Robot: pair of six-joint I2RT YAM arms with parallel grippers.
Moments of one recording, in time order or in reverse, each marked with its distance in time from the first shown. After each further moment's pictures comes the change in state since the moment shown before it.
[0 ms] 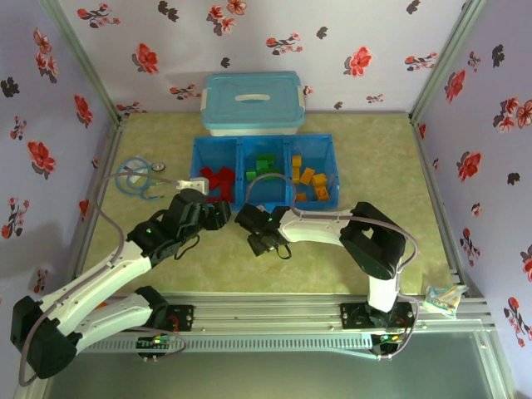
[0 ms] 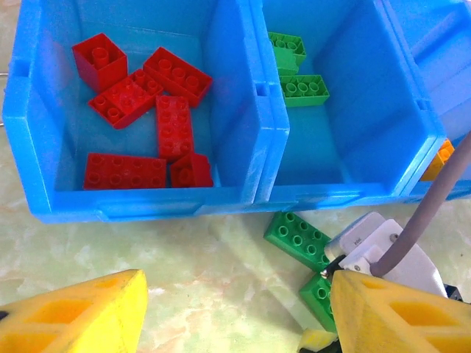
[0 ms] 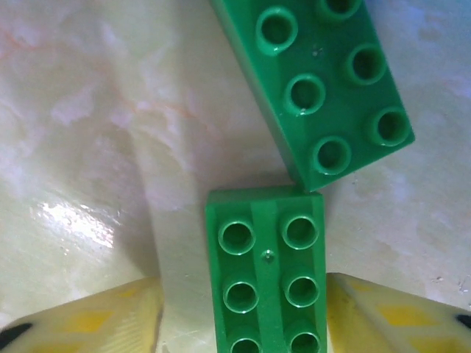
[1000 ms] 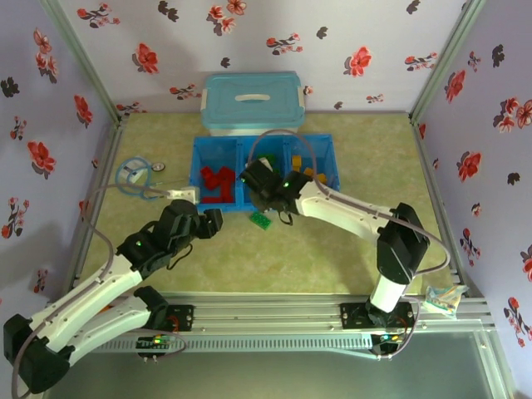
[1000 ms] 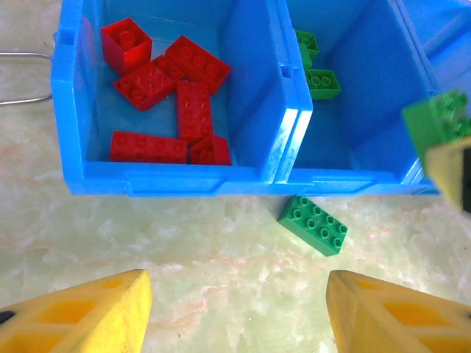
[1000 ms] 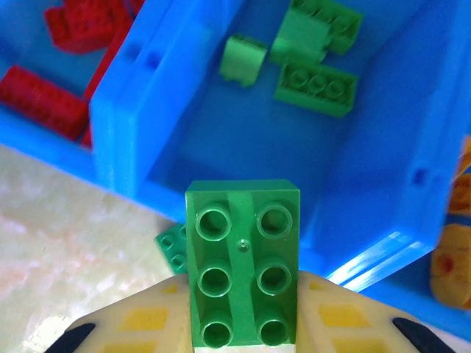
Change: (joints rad) left arm -0.002 -0.142 -0.084 -0.042 -0.014 -0.032; right arm -0.134 -0.129 0.304 -0.143 0.156 -0.140
